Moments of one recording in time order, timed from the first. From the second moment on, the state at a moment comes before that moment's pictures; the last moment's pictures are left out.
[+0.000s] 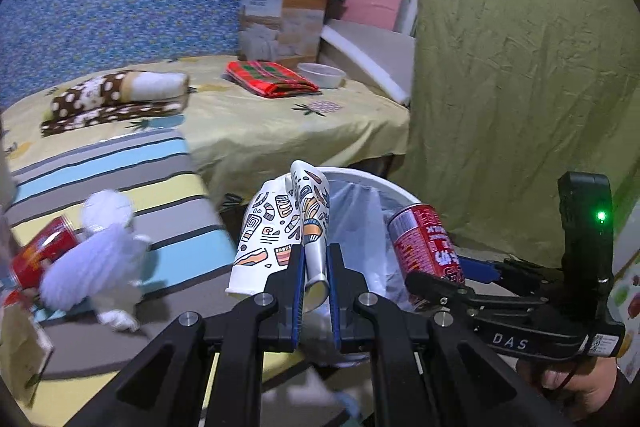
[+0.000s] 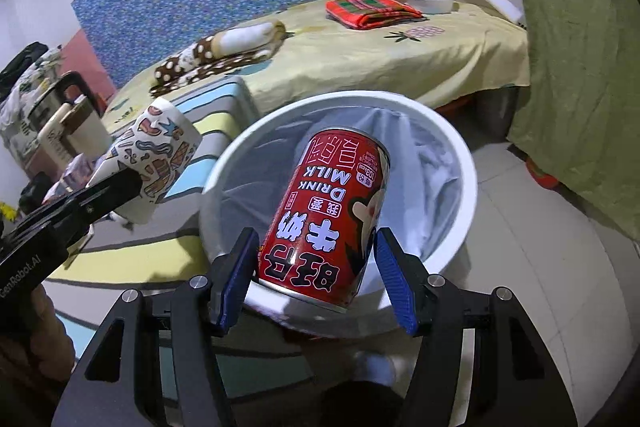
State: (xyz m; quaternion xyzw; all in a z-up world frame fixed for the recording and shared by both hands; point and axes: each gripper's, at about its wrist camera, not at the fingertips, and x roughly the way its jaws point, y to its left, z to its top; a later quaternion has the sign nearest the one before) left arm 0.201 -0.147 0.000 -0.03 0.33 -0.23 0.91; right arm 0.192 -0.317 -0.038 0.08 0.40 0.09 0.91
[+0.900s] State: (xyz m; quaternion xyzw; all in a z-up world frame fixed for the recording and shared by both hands) left arm 0.212 -0.143 -0.009 -0.06 0.34 -0.25 0.90; right arm 0.186 -0.333 -0.025 0.08 0.38 0.08 0.92
